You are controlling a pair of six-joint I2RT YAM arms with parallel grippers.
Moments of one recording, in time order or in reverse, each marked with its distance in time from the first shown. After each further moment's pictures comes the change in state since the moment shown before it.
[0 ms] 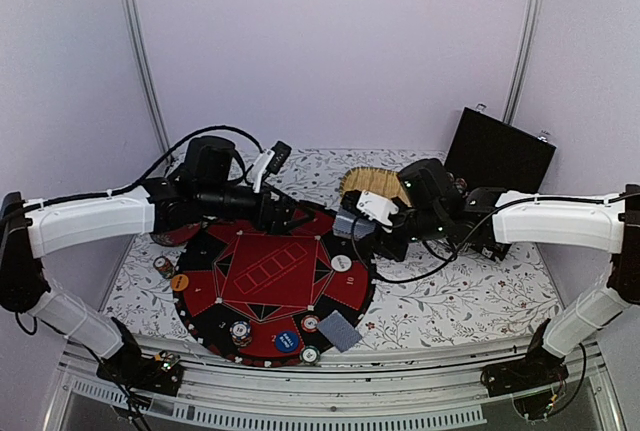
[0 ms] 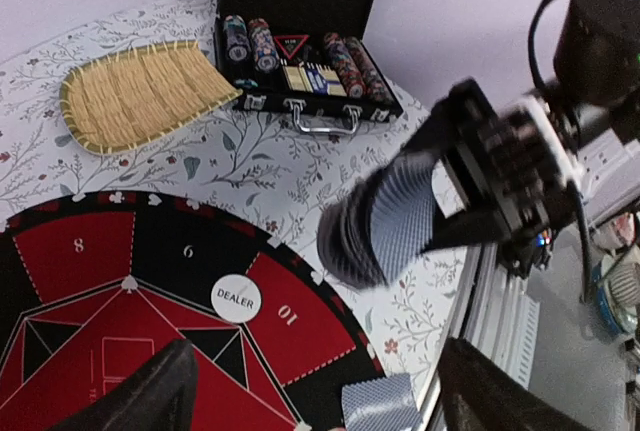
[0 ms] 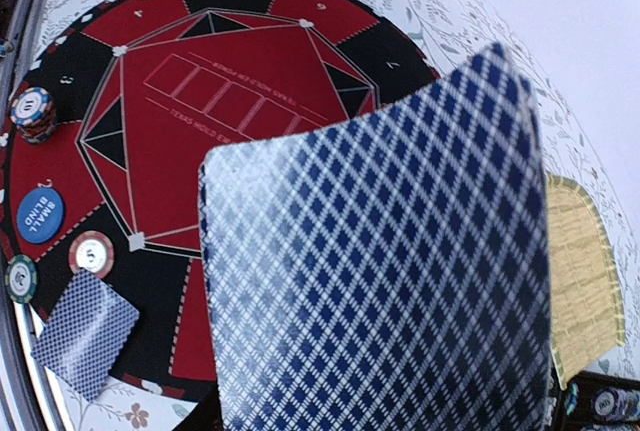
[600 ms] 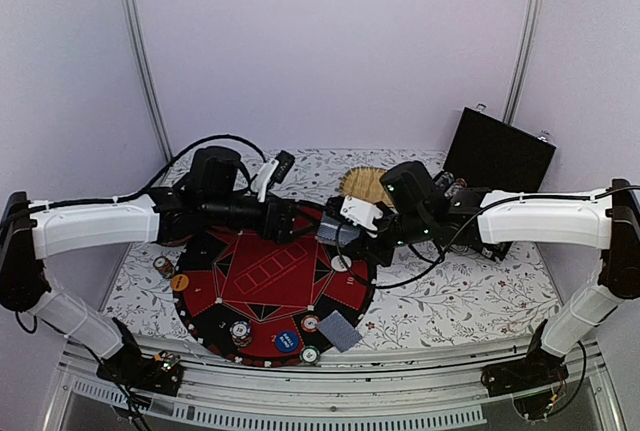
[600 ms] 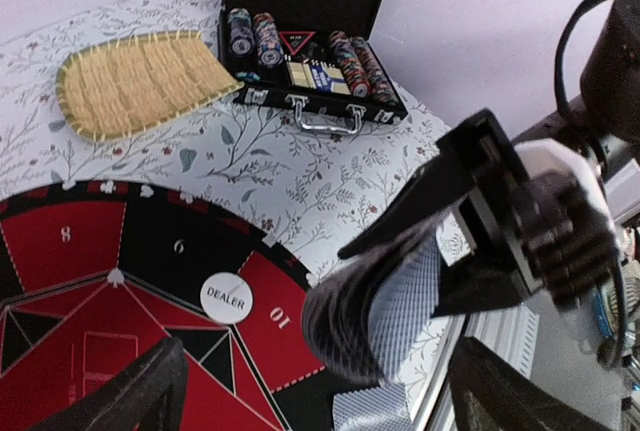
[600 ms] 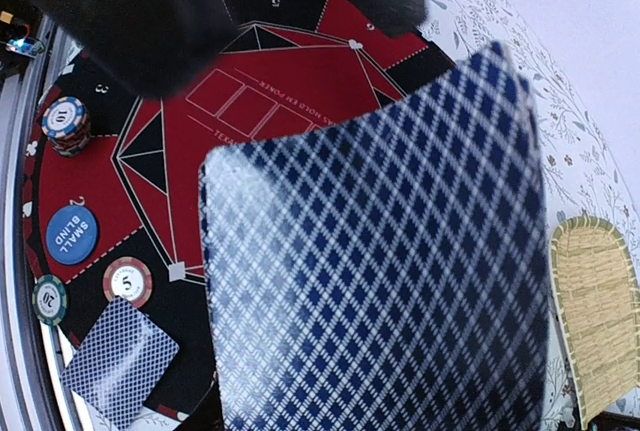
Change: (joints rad) left arm -0.026 0.031 -0.036 0.116 -0.055 -0.099; right arm 0.069 0.088 0.073 0.013 -0.023 0.011
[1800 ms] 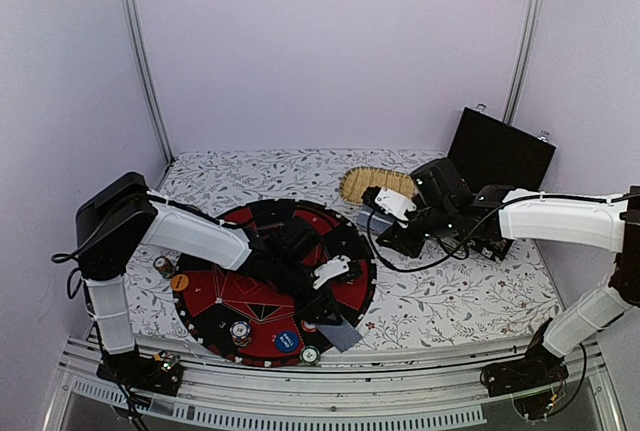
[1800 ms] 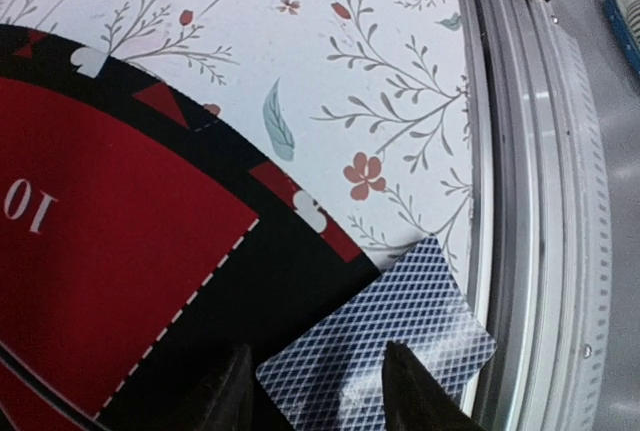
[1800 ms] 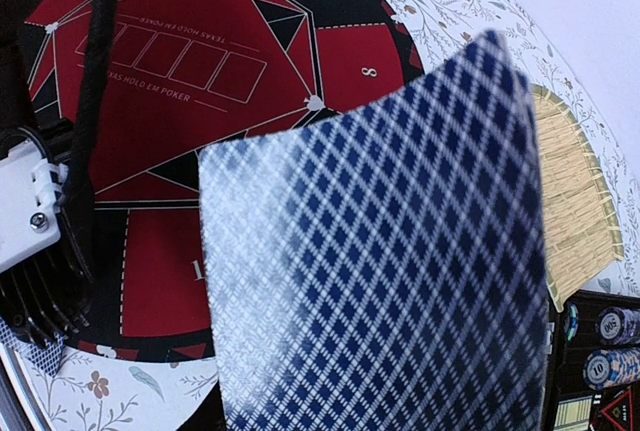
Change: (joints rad) left arm -0.214 0.496 0.094 -0.157 0.149 0.419; right arm -0.146 -0.094 -0.101 -0.073 0.075 0.048
